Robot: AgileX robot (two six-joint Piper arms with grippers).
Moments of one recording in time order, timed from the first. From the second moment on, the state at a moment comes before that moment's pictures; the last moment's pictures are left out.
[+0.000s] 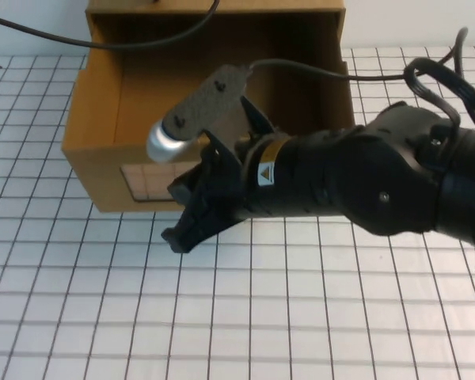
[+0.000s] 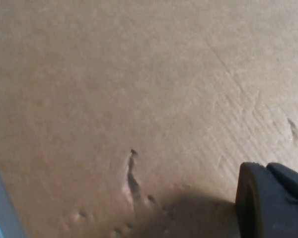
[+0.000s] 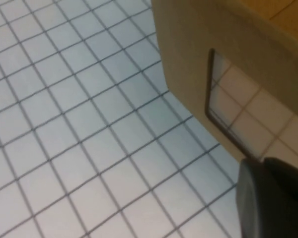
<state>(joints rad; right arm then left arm) 0.89 1.62 -1.32 0.16 0.39 -0.18 -0.16 2.00 -2.22 -0.63 1.13 0.39</state>
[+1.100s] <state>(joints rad) 0.65 2.02 -1.82 0.19 0.36 -0.20 -0.16 2.01 -2.22 -0.63 1.13 0.38</state>
